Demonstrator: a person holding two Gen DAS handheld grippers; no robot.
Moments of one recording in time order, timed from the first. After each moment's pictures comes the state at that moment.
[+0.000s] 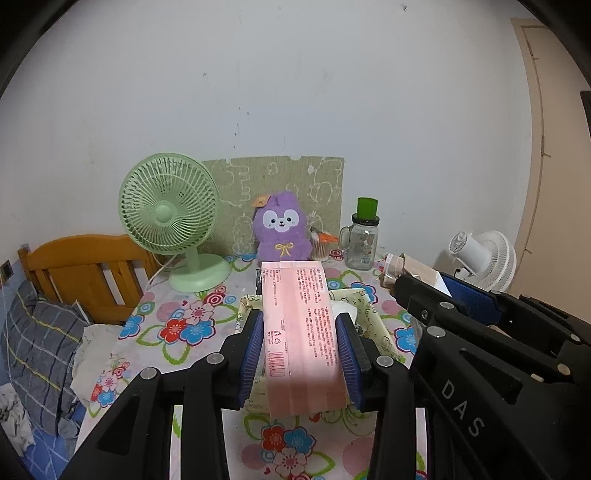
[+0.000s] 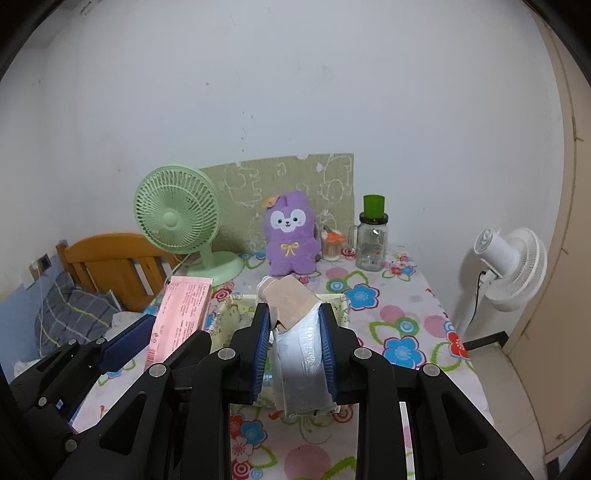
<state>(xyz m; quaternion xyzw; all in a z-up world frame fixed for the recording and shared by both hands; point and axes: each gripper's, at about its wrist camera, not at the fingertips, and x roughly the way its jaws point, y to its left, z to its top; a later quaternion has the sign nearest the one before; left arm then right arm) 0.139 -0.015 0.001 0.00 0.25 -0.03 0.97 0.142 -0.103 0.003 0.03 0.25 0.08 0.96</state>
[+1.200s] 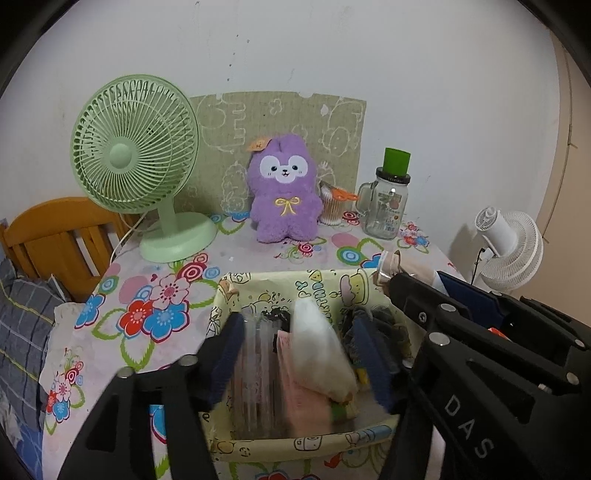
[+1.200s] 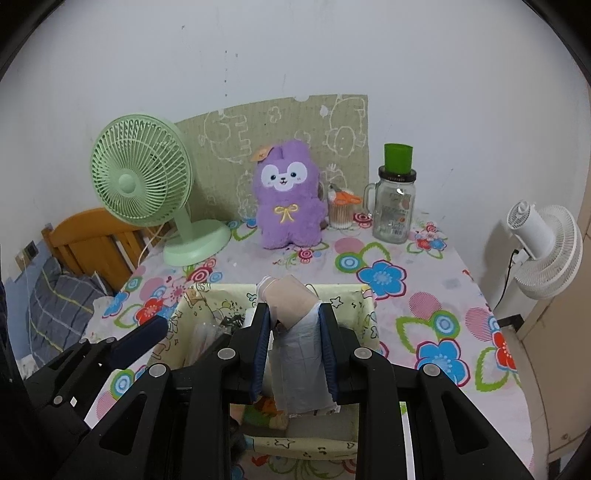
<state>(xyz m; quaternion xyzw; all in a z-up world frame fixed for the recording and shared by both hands) 0.247 -0.005 -0.066 -0.02 0.33 -0.03 0.94 0.255 -0.090 -0.063 0.03 0.32 0.09 0.94</state>
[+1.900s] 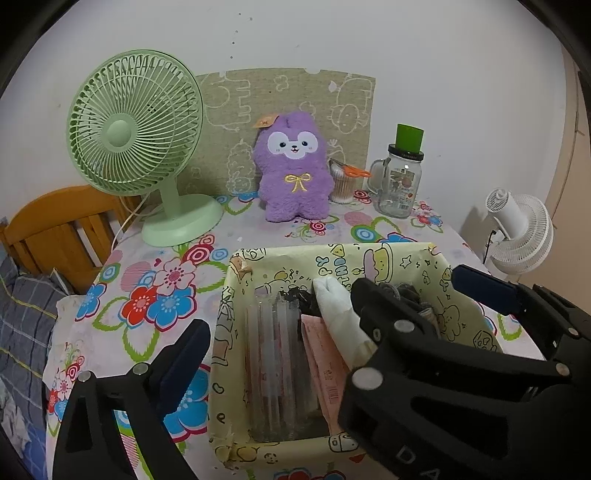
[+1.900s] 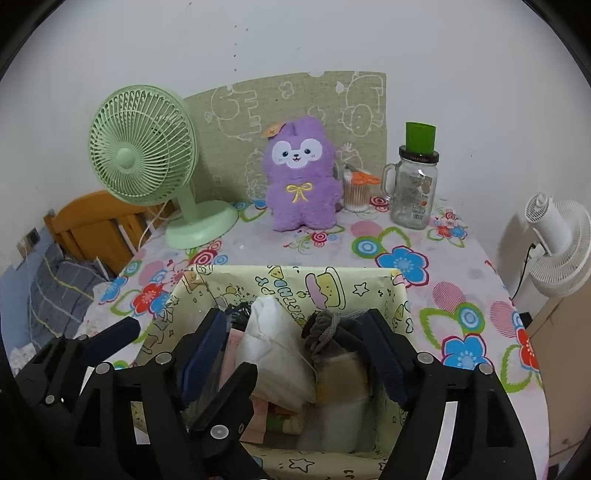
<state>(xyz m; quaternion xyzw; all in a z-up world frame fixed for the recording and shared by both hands) 0.258 0.006 -0.084 0.00 0.35 -0.03 0.93 0.275 -0.075 -0.088 0.02 0.34 0.11 0.93</state>
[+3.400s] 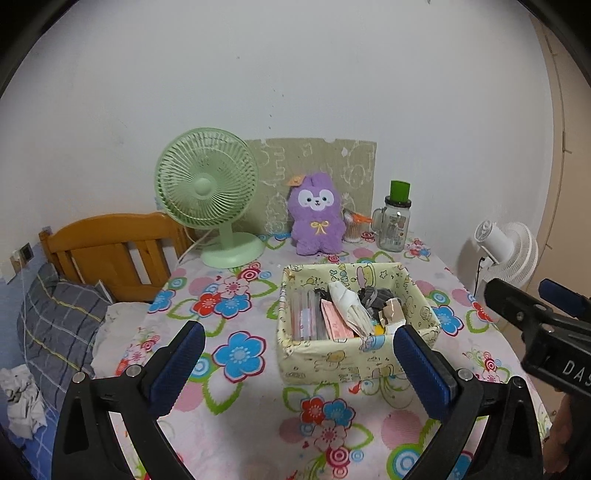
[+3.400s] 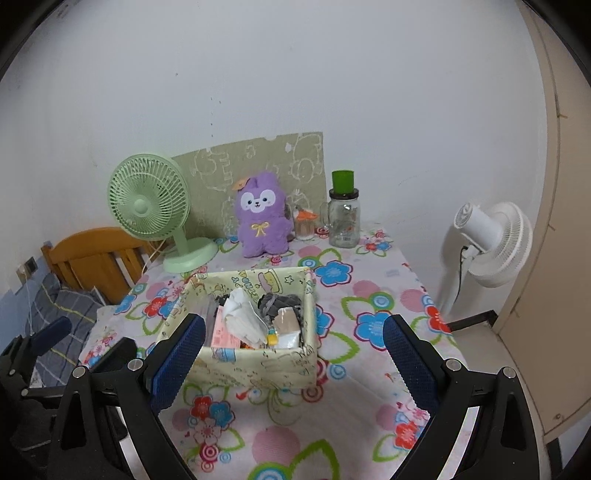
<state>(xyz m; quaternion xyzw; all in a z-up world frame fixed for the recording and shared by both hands) 0.110 0.026 -0.014 0.00 0.27 0.01 0.96 0.118 -0.142 -0.015 0.04 0.26 0.05 0.96</state>
